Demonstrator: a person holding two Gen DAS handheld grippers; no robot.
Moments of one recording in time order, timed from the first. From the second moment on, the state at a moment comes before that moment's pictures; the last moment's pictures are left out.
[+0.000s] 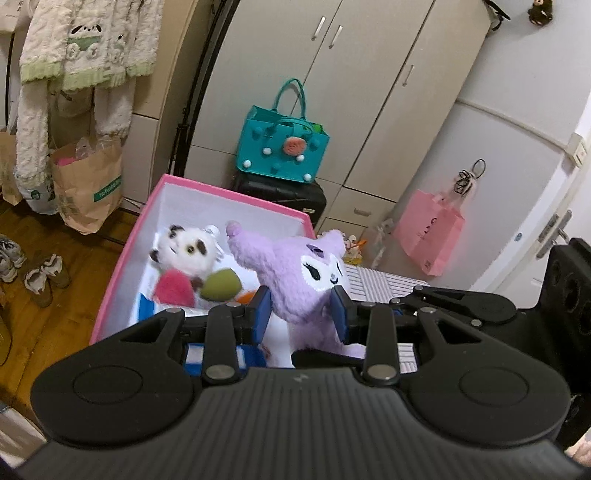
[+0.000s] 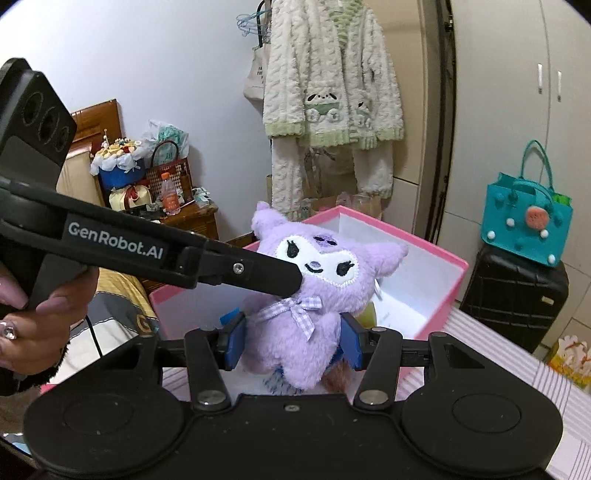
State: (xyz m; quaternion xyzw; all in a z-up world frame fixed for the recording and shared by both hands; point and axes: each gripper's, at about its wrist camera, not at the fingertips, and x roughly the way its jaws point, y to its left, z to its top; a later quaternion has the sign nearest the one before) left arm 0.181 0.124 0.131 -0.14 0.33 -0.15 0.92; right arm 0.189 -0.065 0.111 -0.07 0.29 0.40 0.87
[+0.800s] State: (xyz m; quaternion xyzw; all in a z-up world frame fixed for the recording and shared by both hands) left arm 0.323 0.142 0.061 -0.22 0.45 -0.14 0.85; right arm 0.304 -0.012 0.075 -0.17 0.40 0.33 0.84
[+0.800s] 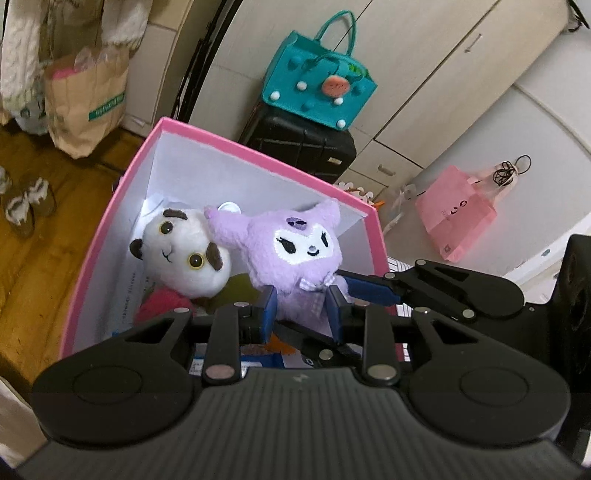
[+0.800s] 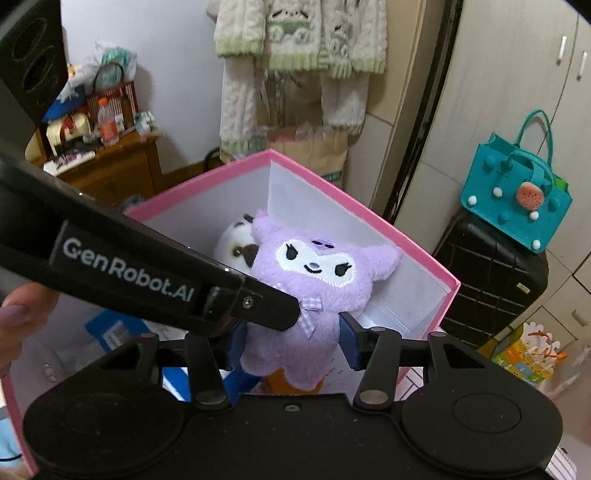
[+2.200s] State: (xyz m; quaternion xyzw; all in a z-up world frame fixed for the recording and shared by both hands) left arm 0.242 0.150 0.106 -0.12 0.41 -0.13 0.89; right arm 0.240 -0.088 0.104 -0.03 0.36 0.35 0.86
